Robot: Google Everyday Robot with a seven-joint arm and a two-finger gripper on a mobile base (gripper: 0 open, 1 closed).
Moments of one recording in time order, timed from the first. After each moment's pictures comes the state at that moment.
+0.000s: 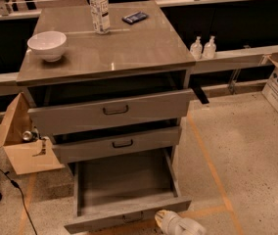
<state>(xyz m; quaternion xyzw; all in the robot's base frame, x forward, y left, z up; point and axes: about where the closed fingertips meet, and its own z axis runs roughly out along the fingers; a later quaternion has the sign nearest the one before) 0.495 -0.114 0.142 -0.51 0.78 -0.01 0.37</state>
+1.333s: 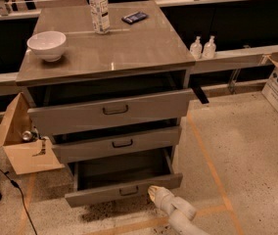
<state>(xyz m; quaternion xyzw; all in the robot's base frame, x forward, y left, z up) 0.613 -0.084 0.152 -0.54 0.70 -0.06 0.47</state>
